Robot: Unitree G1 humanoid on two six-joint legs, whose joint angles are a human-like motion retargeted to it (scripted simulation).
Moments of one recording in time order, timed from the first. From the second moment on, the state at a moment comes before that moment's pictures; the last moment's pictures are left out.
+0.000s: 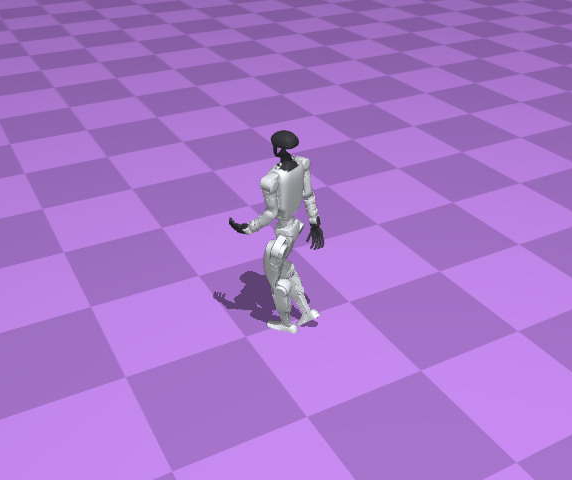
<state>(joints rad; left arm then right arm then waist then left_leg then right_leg) 0.07 -0.11 0.33 0.69 -0.20 -0.19 -0.49 0.16 -0.11 -0.27 1.70 -0.49 0.01 0.21 -0.21 0.06 -0.11 -0.12 -0.09 0.02 0.08 -0.10 0.18 -0.26 0.07 -0.15 0.71 0.19 0.15</state>
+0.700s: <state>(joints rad) 0.15 -0.11 0.30 0.58 -0.18 -0.30 -0.64 -0.51 -0.24 -0.24 1.32 -0.39 -0.05 0.01 -0.15 0.00 -0.12 -0.49 -0.04 0.30 0.21 0.09 0.09 0.05 0.07 -0.02 0.06 -0.15 -0.12</state>
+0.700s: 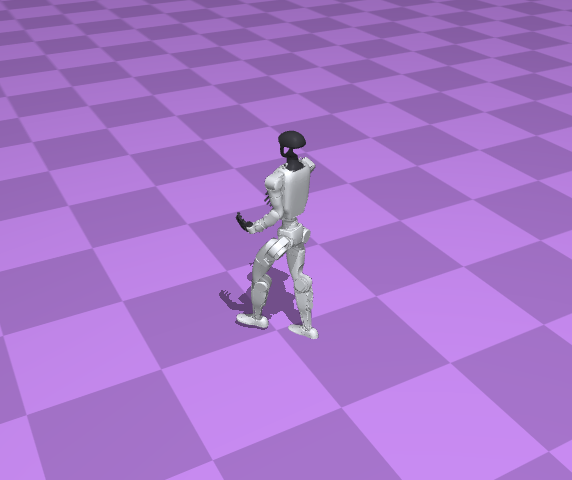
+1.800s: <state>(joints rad) 0.16 -0.12 0.31 0.58 -0.19 -0.33 -0.64 -0.42 -0.22 -0.33 1.33 -0.33 -0.05 0.02 -0.18 -0.03 -0.15 -0.49 -0.08 0.23 0.52 0.11 0.09 -0.04 0.02 -0.02 0.06 -0.11 -0.13</state>
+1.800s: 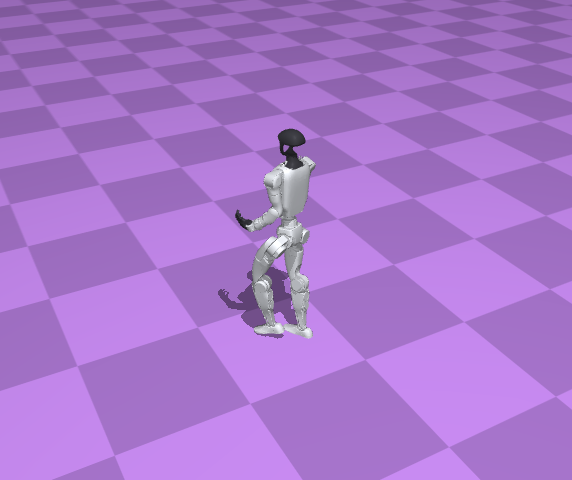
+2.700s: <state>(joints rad) 0.18 -0.09 0.29 0.61 -0.14 -0.33 -0.69 0.42 -0.08 -0.41 1.70 -0.47 0.08 0.46 -0.36 0.06 -0.15 0.02 -0.06 0.02 0.67 0.52 0.02 -0.40 -0.09 0.09 0.23 0.00 0.03</state>
